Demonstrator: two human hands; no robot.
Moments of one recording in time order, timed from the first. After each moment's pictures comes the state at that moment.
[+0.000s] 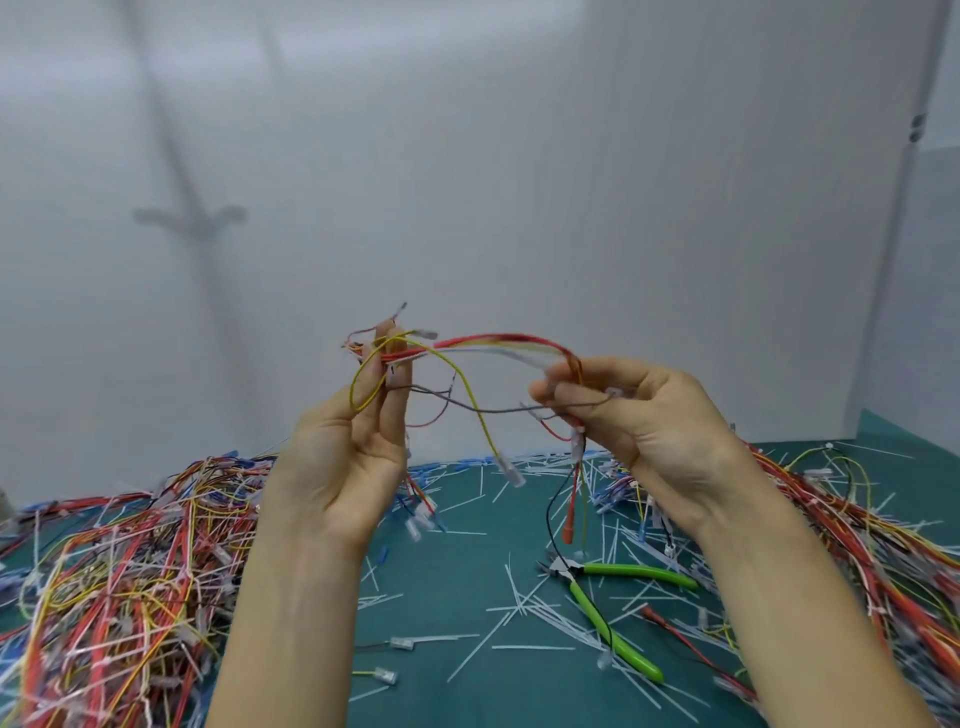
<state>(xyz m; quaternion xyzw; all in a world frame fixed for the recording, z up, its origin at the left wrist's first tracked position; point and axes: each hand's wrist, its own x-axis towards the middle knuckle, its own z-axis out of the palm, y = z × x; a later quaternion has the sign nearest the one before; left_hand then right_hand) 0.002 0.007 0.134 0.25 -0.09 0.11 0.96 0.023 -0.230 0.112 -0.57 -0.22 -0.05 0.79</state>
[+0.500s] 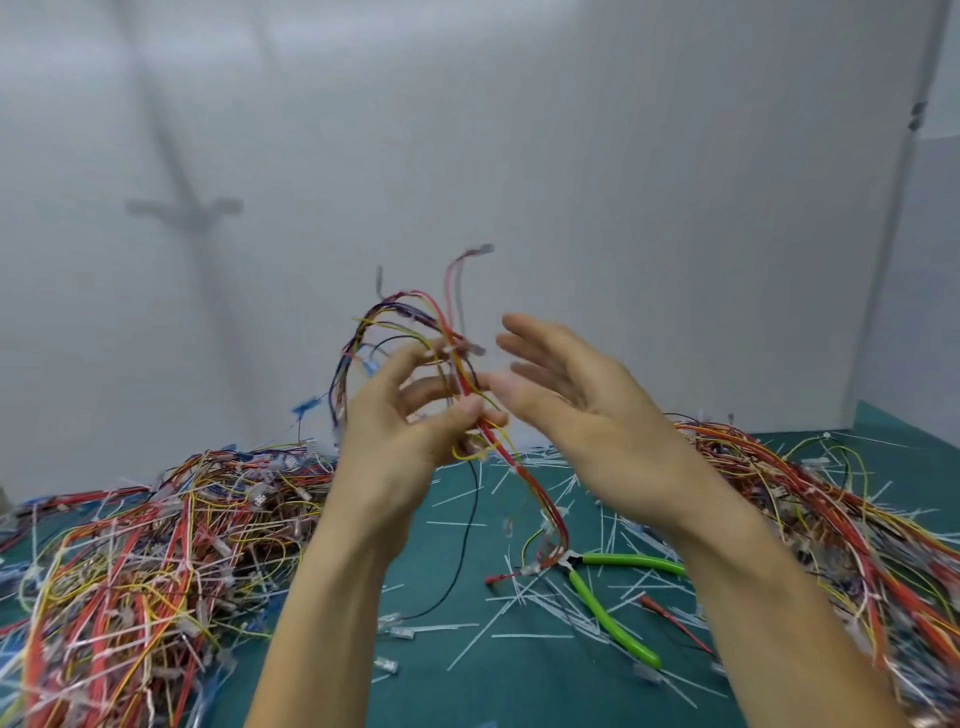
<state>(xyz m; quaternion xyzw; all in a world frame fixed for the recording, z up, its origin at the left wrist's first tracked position) 0.001 -0.042 0.111 0.66 -0.17 0.19 0.70 -0.004 -0.203 0.126 -0.77 -0.27 -0.12 0.56</state>
